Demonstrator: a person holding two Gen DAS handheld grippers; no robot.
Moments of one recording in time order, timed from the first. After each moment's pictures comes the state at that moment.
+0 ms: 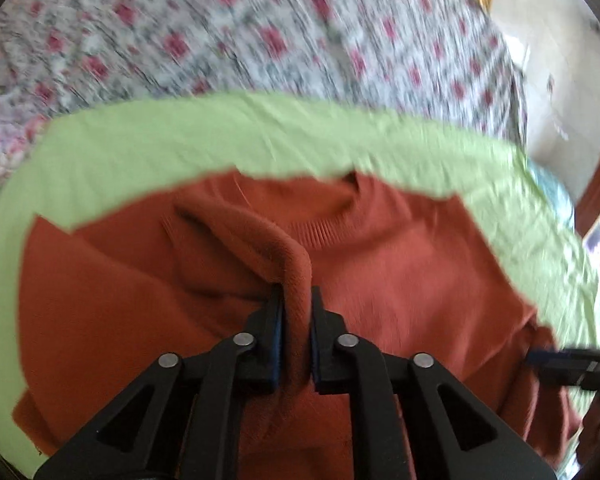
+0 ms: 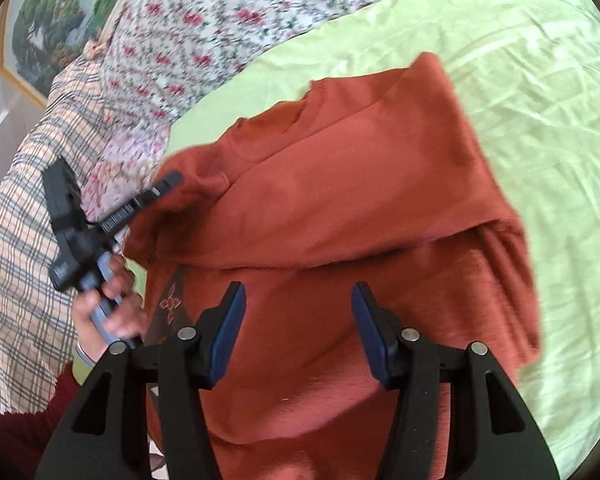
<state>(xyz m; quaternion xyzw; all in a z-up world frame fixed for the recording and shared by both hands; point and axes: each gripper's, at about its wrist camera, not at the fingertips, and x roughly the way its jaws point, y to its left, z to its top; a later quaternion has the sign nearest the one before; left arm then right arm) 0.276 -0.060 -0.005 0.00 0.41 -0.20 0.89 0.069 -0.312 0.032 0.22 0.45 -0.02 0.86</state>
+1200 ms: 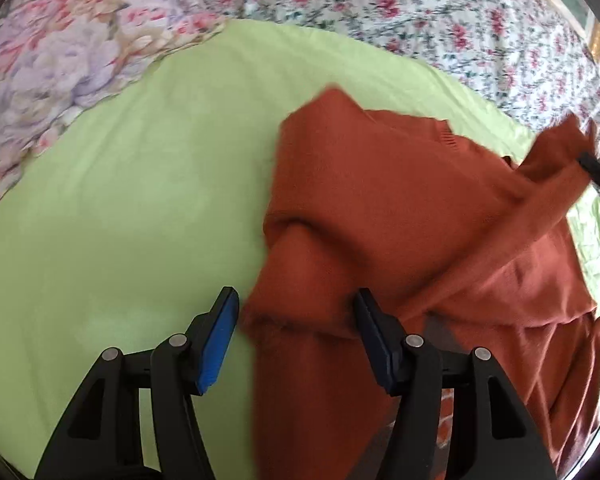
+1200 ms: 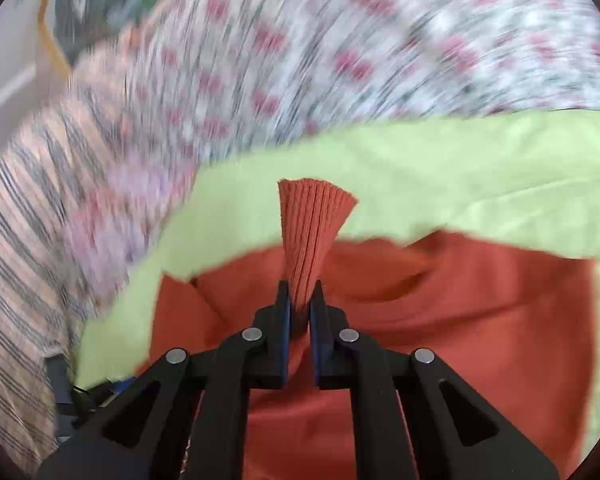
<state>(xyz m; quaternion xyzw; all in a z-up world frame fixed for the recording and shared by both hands) 0.233 0.120 -0.029 -0.06 0.47 -0.03 0.88 0.207 -0.270 0.075 0.14 0.34 0.00 0.93</state>
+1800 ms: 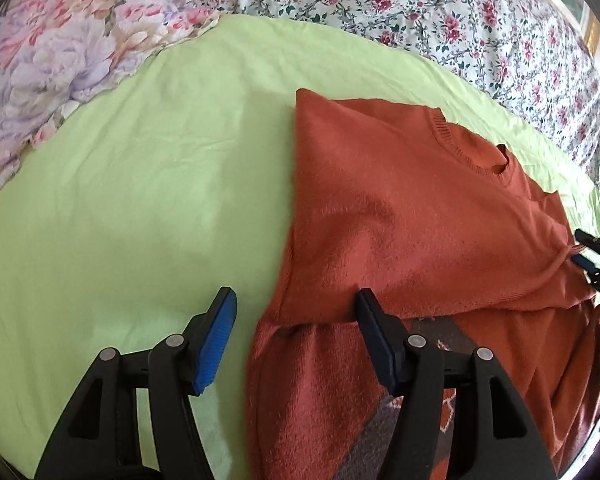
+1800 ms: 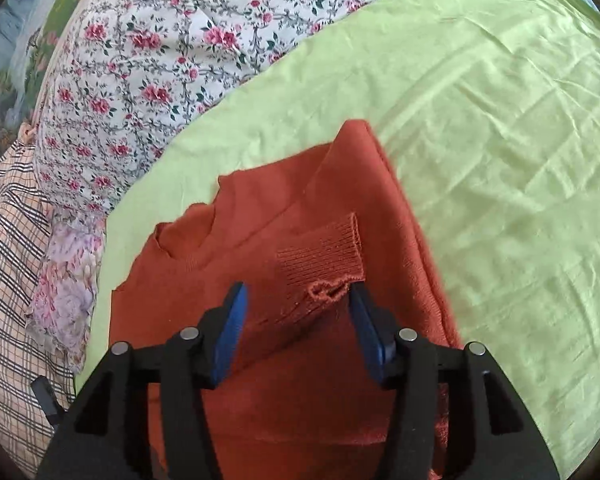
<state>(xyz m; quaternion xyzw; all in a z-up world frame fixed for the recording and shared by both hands) 0.220 0.120 -0.033 -0.06 0.48 -0.04 0.88 0.141 -0.371 0.017 0.26 0.40 -0.13 0.87</state>
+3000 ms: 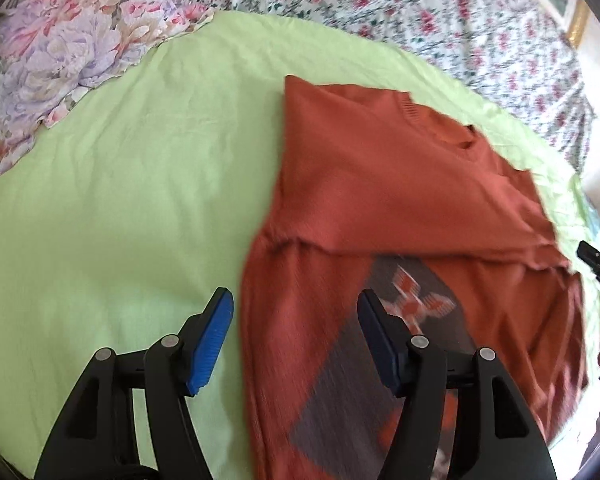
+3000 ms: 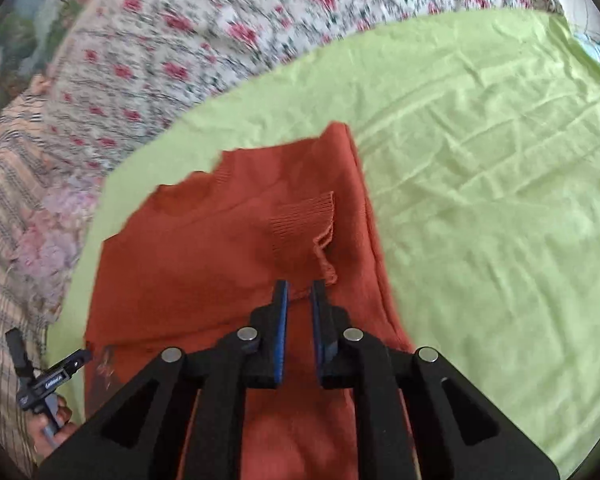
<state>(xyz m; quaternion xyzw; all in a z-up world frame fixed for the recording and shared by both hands) 0.164 0.122 -0.011 -0.07 0.49 -0.08 0.87 0.062 -0.351 0.056 0.17 0.40 -0.11 0.89</state>
